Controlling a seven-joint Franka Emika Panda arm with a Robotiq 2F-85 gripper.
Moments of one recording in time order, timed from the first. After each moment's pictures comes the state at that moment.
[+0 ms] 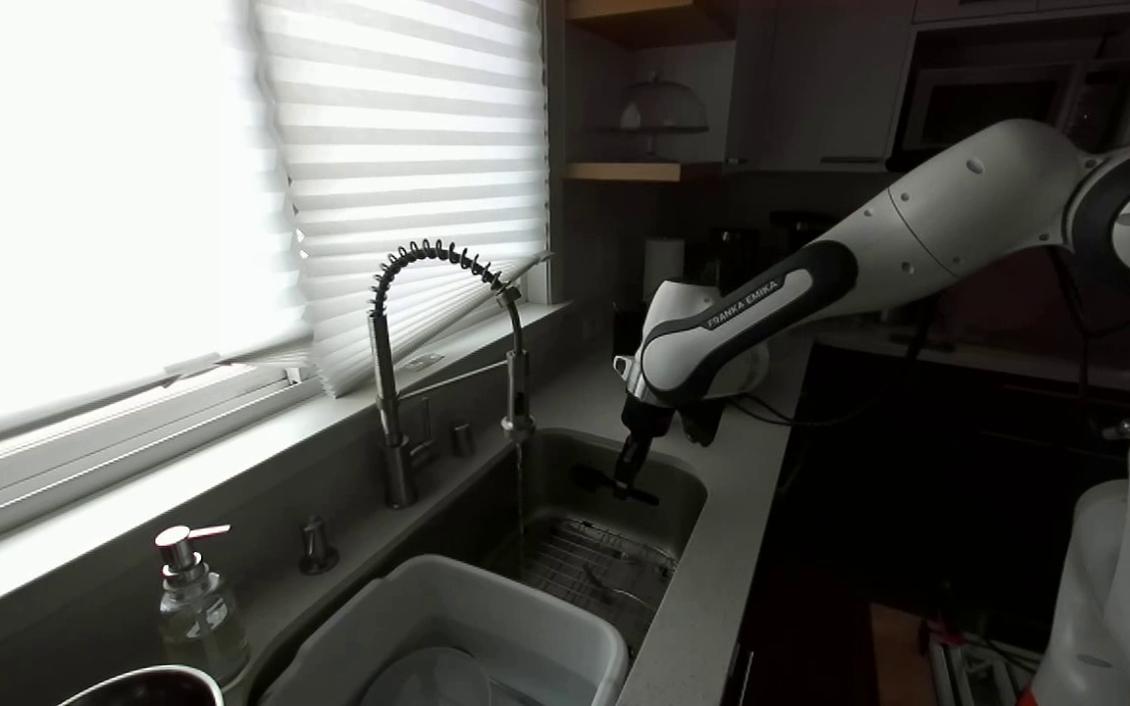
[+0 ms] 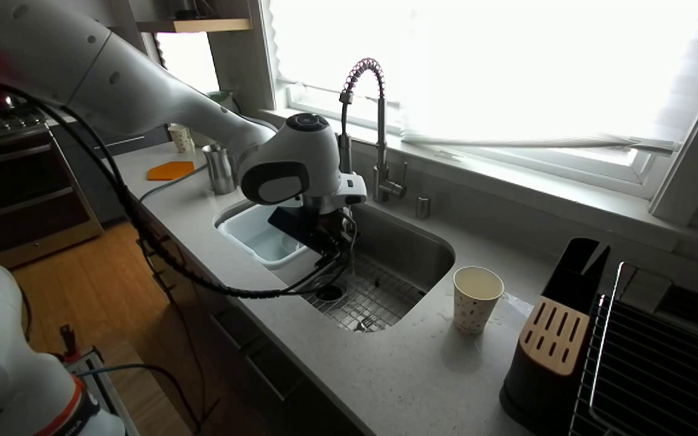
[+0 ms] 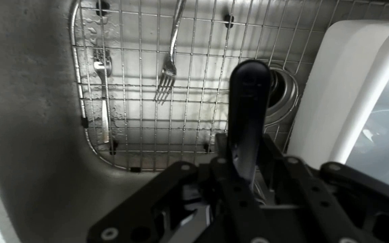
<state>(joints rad) -0.14 0.02 -0.13 -2.30 0.26 2.50 -0.52</state>
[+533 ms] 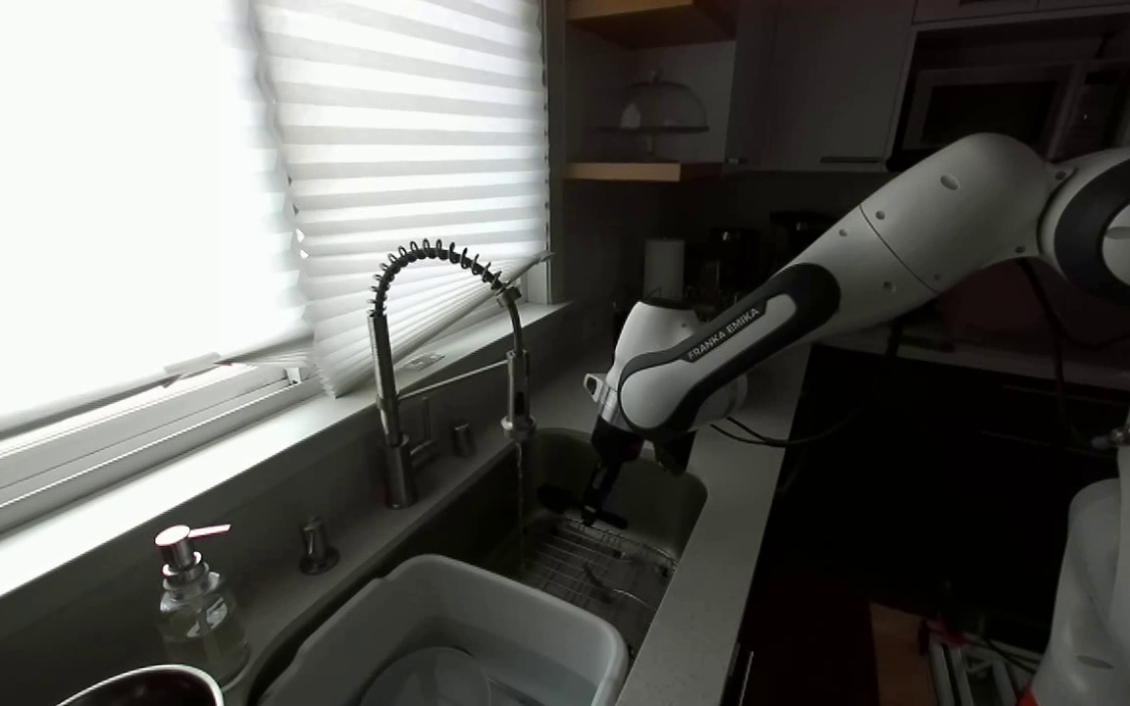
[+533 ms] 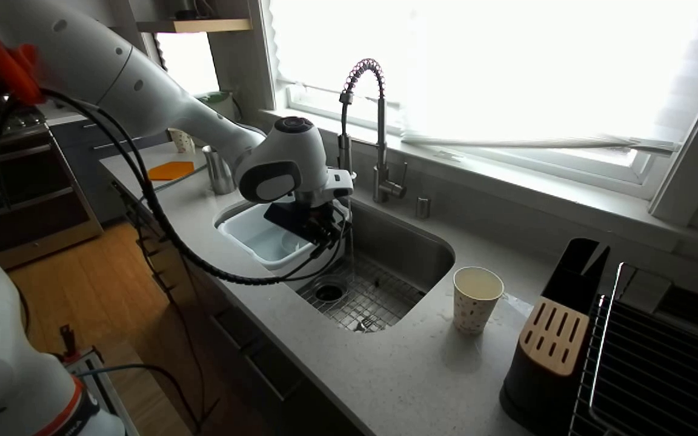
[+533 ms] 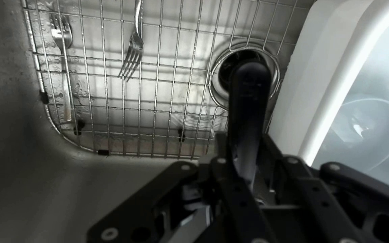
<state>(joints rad) -0.09 0.07 -0.05 -2.30 0.26 2.61 -0.46</state>
